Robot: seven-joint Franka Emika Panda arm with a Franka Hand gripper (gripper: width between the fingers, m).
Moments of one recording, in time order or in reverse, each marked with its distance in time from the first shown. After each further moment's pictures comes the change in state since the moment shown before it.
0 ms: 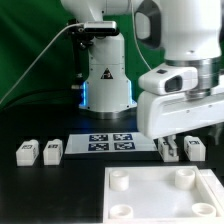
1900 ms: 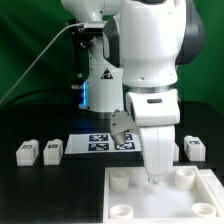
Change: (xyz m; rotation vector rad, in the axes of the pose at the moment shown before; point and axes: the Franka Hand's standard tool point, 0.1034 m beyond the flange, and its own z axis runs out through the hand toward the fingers) arm -0.002 0.108 0.030 0.015 -0.042 -1.321
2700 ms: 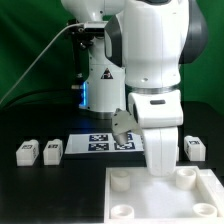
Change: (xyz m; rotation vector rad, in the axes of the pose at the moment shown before) arm 0.002 0.000 0.000 -0.002 0.000 -0.009
